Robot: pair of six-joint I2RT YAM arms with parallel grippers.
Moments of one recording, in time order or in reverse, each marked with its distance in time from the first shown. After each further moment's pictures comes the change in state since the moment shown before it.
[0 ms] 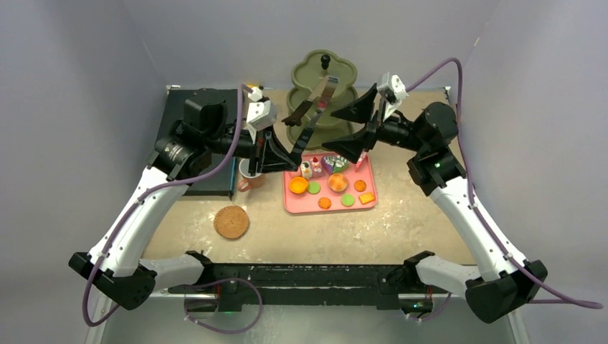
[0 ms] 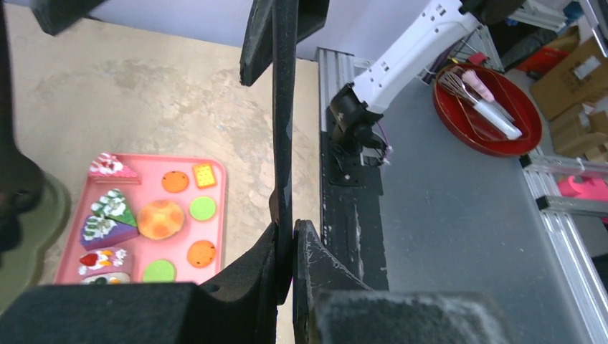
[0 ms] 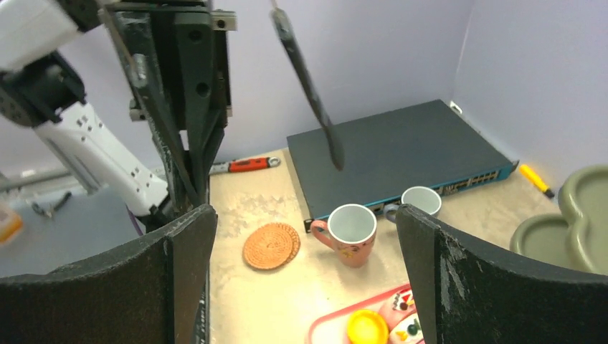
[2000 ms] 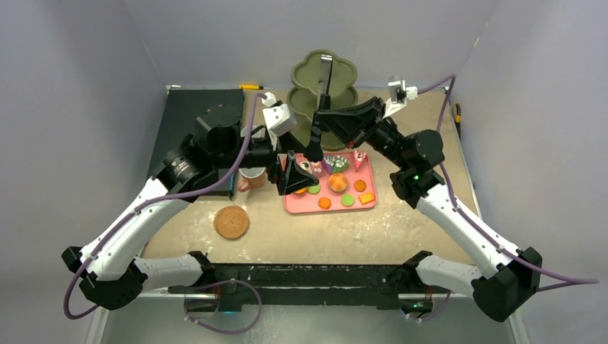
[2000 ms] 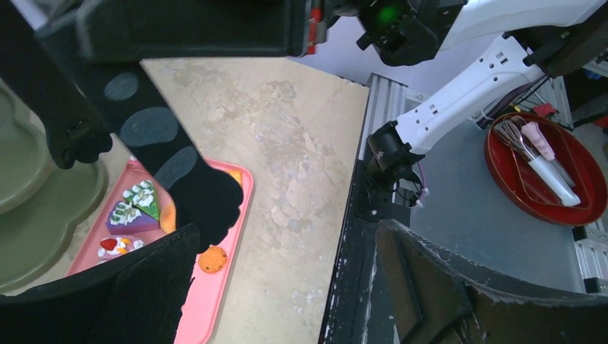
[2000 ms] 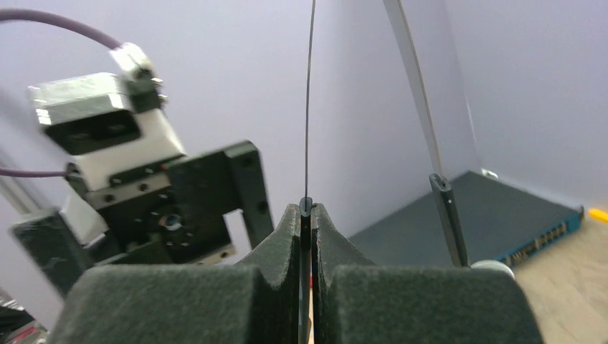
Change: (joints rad) left arm -0.261 -0.041 -0.013 0.070 -0.457 -0.169; right arm 0.146 -0.008 -0.190 0.457 0.402 0.388
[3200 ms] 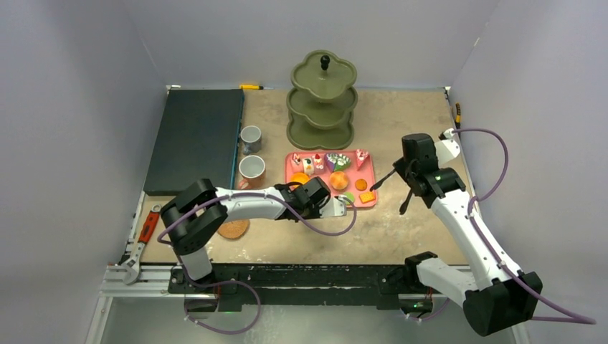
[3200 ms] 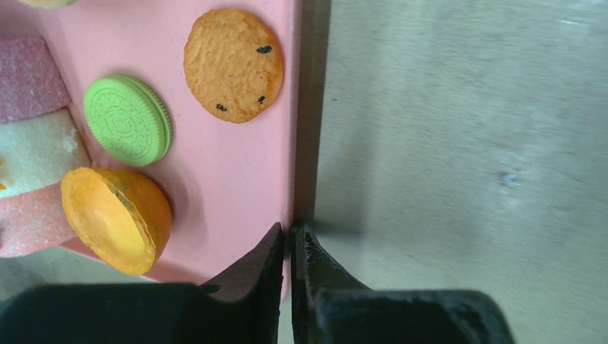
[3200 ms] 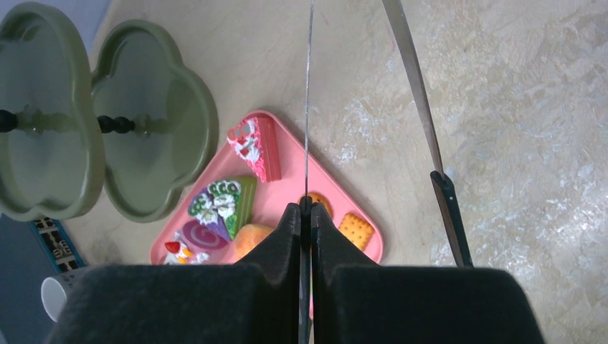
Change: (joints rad) left arm -0.224 0.598 -0.486 0.265 -0.702 0.627; right arm -0.274 -0.085 -0.043 -1.326 0.963 0.351
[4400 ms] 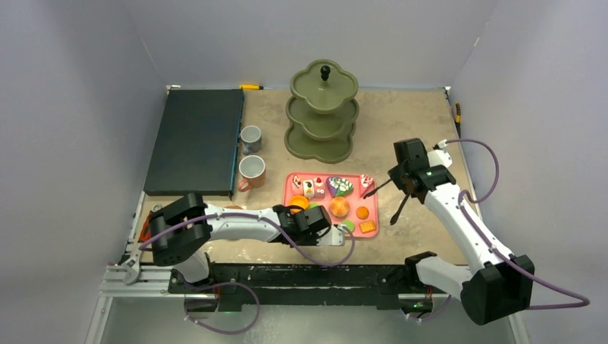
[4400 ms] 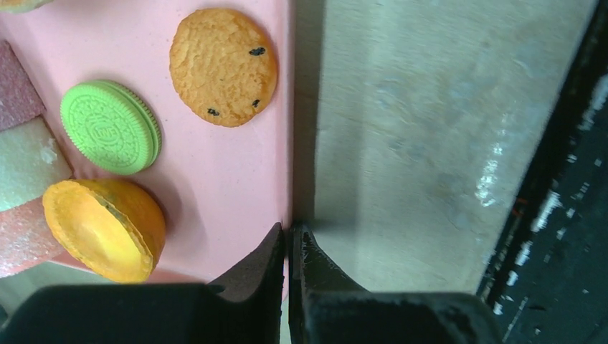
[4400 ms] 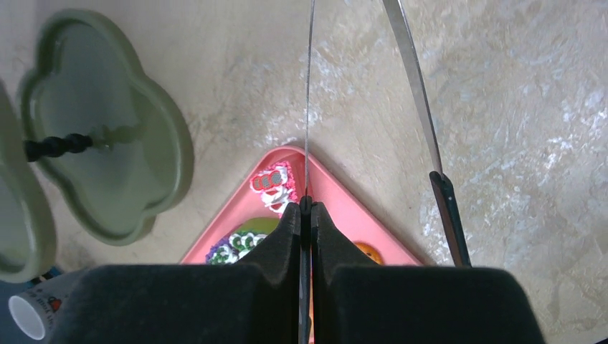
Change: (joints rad) left arm -0.227 -0.134 -0.124 -0.122 -0.021 -0.140; right arm 0.000 0.081 -0.064 -0.048 -0.070 0.151
